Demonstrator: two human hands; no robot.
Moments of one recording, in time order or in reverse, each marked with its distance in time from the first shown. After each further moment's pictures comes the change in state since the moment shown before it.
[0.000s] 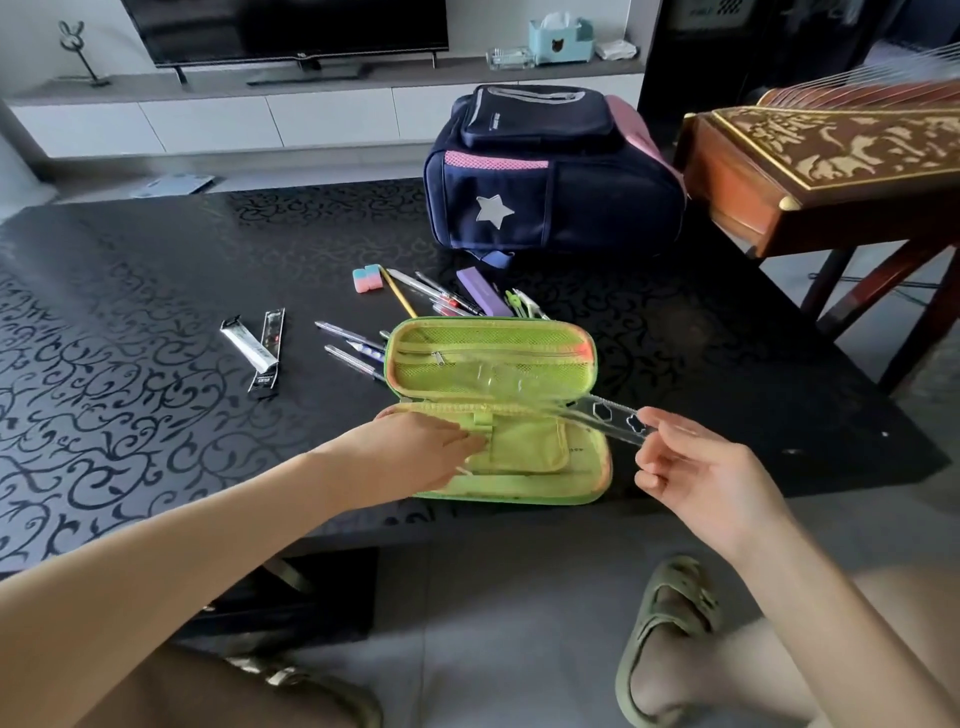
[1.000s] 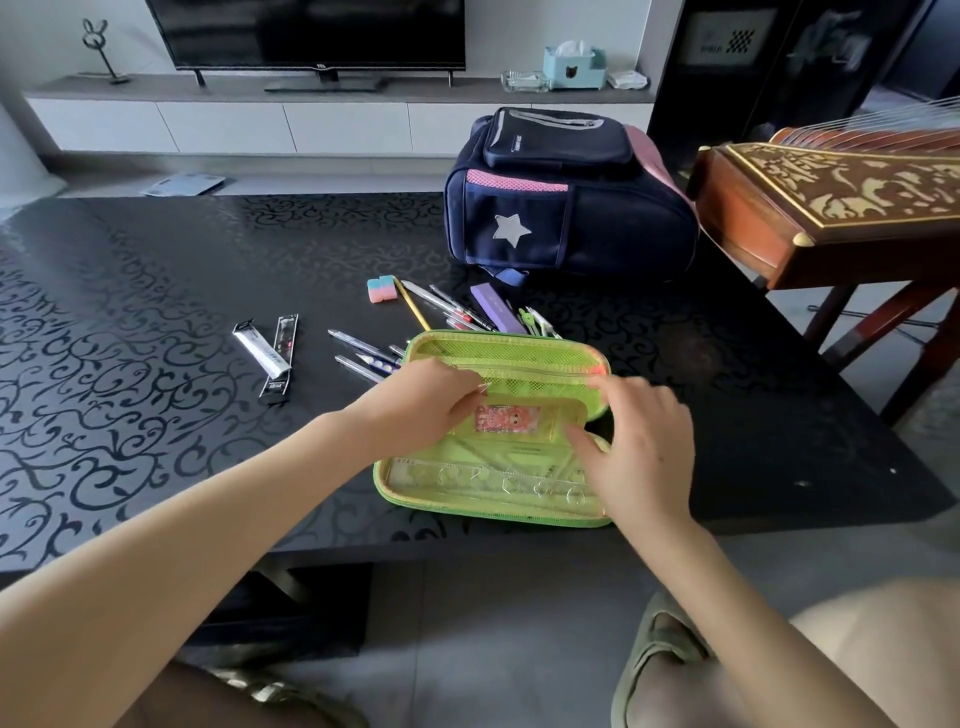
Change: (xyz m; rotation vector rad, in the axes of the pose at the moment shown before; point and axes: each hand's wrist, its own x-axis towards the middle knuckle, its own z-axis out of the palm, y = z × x) left_hand 0.016 -0.017 -0.045 -0.327 0.204 -0.394; right_hand 0.040 0.026 0.055 -1.606 0.395 -1.025
